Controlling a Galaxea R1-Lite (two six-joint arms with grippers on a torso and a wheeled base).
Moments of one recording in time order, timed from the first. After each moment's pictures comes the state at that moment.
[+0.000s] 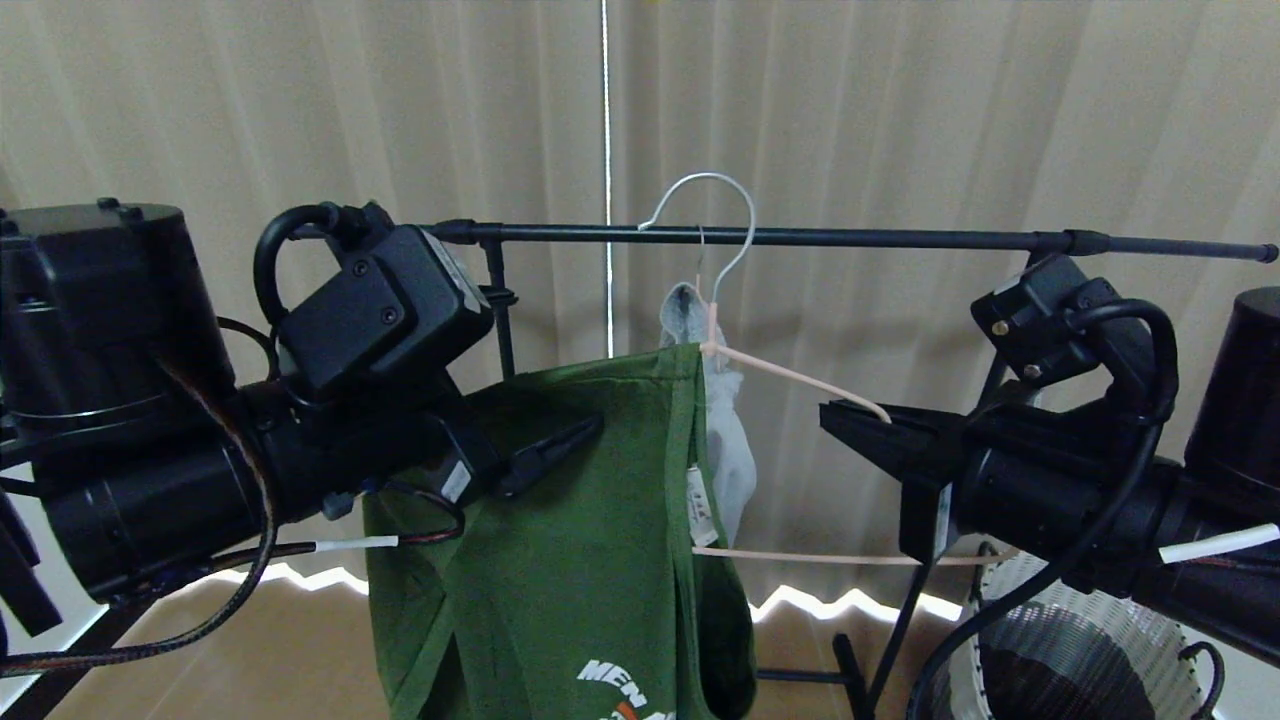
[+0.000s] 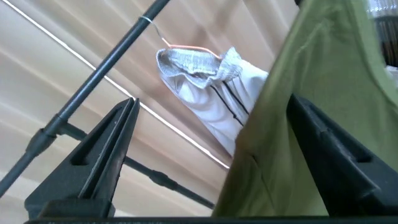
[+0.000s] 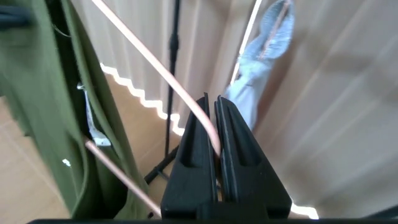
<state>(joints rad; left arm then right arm) -0.60 1.45 -0.78 -0.55 -0.12 0.65 0.75 1.43 -0.70 -0.52 -0.16 0.00</state>
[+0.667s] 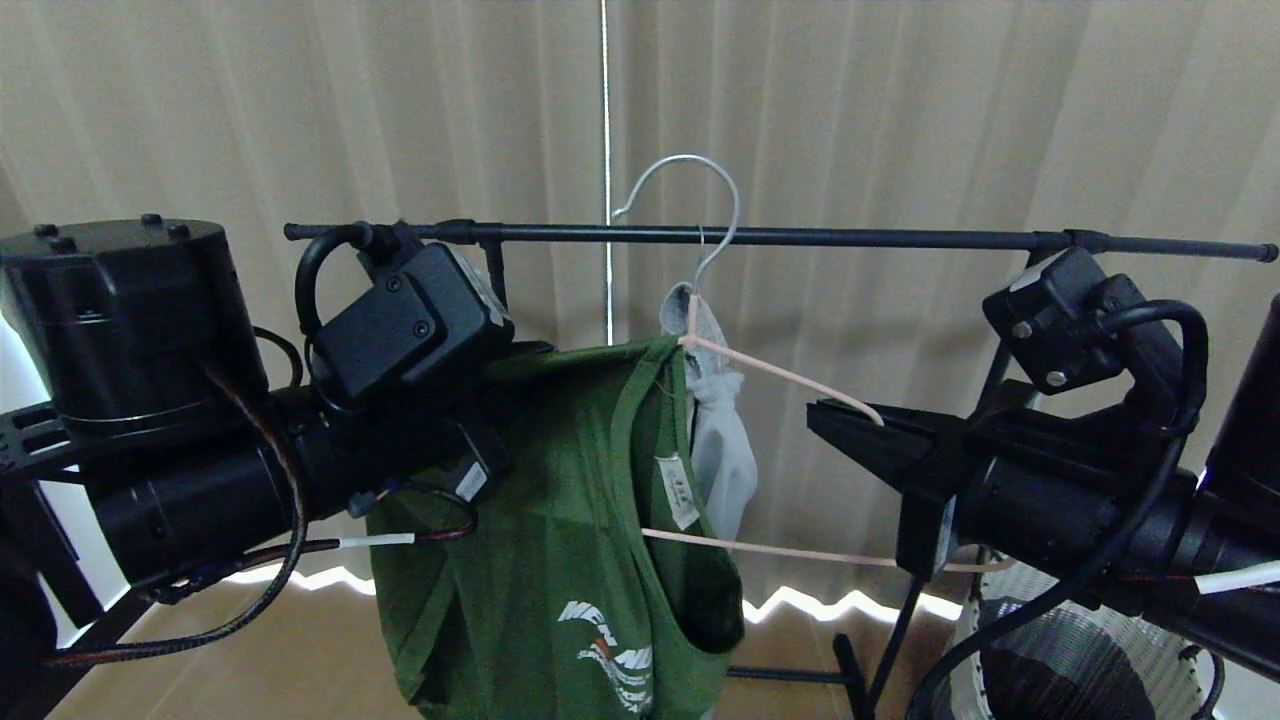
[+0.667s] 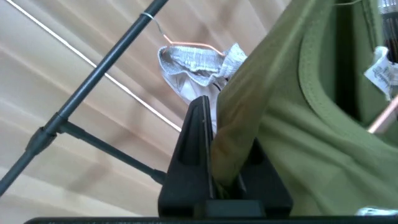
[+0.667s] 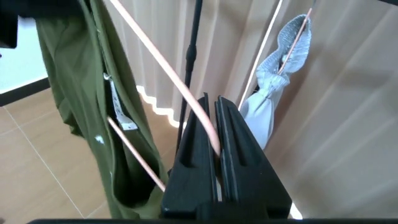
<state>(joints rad) -0.59 1.49 -0.77 -0.59 -0.11 0.67 0.81 1.42 -0.69 -0.56 -0.16 0.00</state>
